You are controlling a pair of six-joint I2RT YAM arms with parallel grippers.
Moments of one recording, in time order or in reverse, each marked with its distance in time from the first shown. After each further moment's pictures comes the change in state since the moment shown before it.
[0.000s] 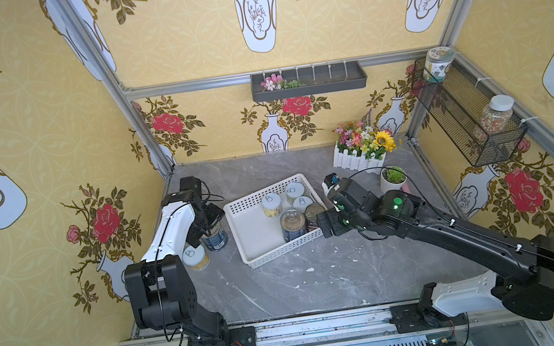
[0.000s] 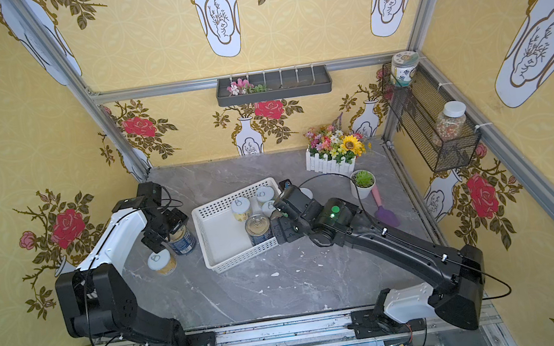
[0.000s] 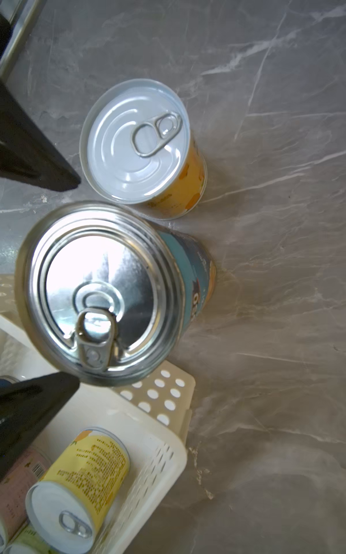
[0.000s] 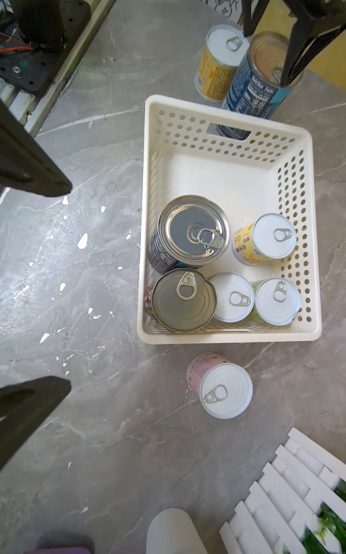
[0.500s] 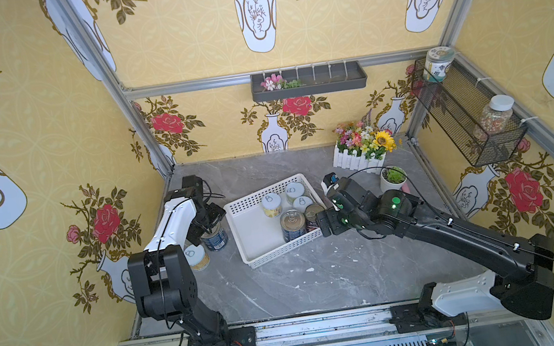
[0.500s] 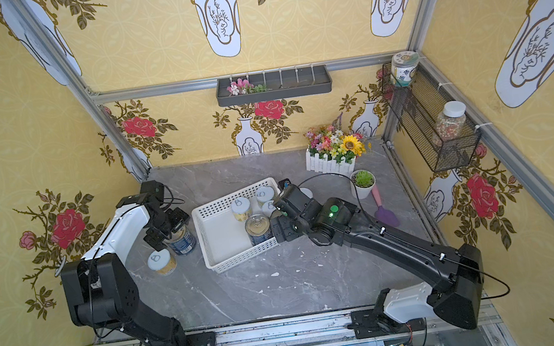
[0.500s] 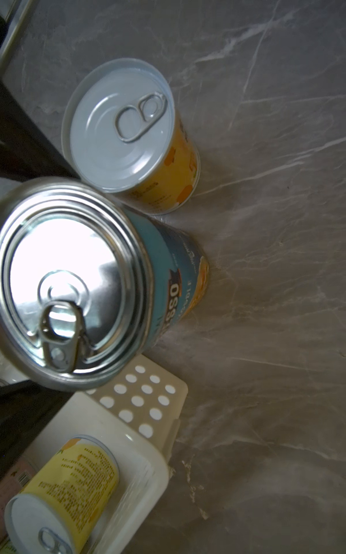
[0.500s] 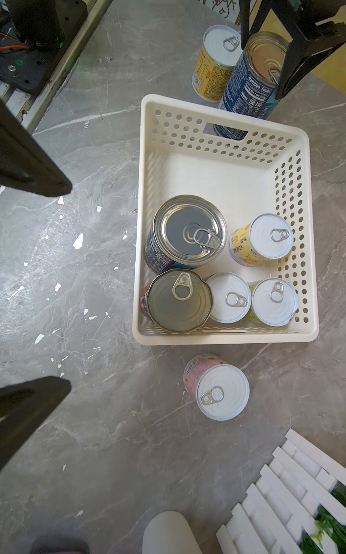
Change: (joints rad) left arm 0.006 0.073 0.031 0.001 -0.002 0.000; right arm -0.003 0.019 -0.002 0.019 -0.003 -0.009
